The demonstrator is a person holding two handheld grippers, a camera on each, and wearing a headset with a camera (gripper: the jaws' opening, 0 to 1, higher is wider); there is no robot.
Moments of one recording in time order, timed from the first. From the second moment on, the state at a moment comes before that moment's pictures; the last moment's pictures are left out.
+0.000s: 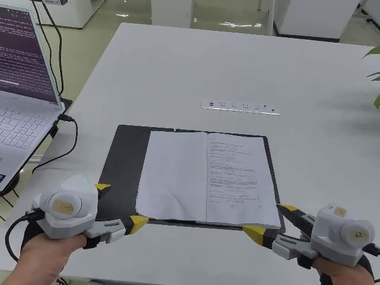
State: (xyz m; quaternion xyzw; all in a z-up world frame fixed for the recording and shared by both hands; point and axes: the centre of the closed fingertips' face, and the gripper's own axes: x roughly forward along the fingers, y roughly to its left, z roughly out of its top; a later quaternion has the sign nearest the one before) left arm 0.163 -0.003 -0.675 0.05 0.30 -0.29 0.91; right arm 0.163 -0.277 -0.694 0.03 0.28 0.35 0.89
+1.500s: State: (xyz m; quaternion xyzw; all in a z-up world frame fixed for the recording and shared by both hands) left arm 0.191 -0.125 -0.672 0.03 0.30 -0.38 0.87; right arm 0.148 -0.333 -0.694 0.09 0.28 0.29 0.91
